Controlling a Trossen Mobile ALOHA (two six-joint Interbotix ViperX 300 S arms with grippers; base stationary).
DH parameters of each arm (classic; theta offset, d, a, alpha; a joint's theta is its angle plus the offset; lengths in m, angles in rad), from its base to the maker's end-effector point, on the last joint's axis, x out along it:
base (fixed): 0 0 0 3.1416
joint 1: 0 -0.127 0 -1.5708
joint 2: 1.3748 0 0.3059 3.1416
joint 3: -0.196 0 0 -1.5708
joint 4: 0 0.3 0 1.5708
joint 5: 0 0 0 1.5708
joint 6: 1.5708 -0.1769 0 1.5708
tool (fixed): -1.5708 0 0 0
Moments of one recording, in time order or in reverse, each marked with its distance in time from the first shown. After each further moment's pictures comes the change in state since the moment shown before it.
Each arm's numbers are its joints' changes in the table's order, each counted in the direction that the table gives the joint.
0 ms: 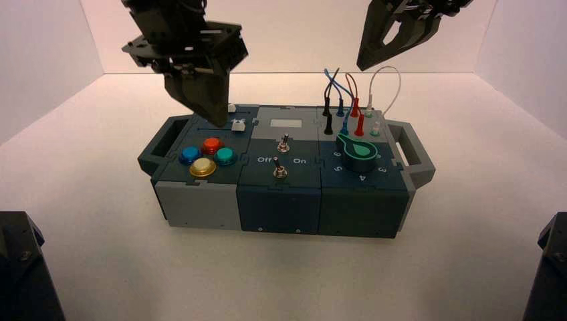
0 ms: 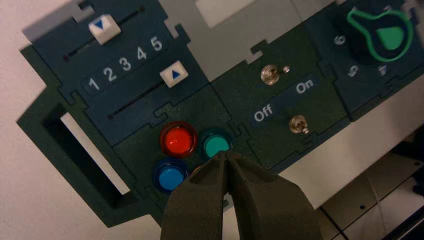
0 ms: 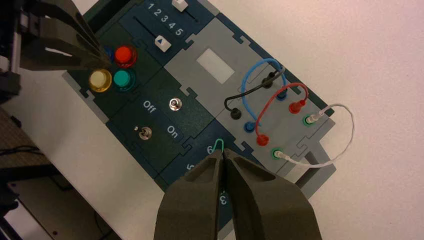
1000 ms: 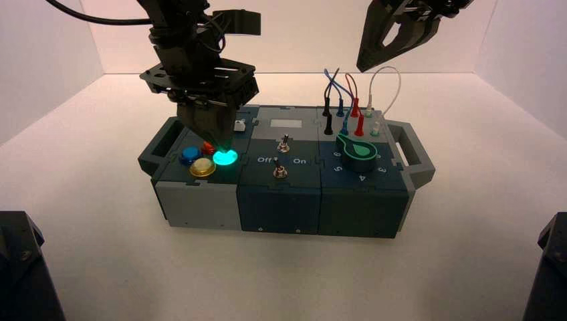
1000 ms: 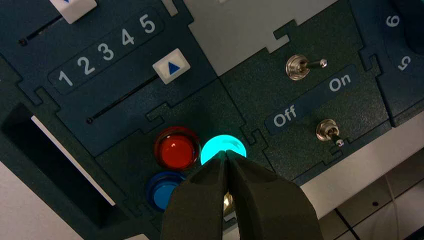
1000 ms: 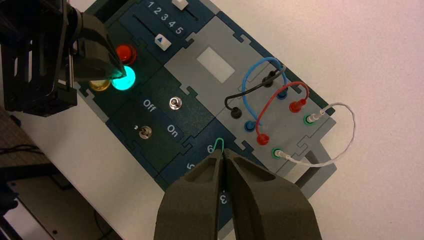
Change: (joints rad) left arm 0.003 -0.156 -0.025 -0.005 -0.035 -0.003; right arm 0.002 -0.003 0.000 -0.002 0.000 0.000
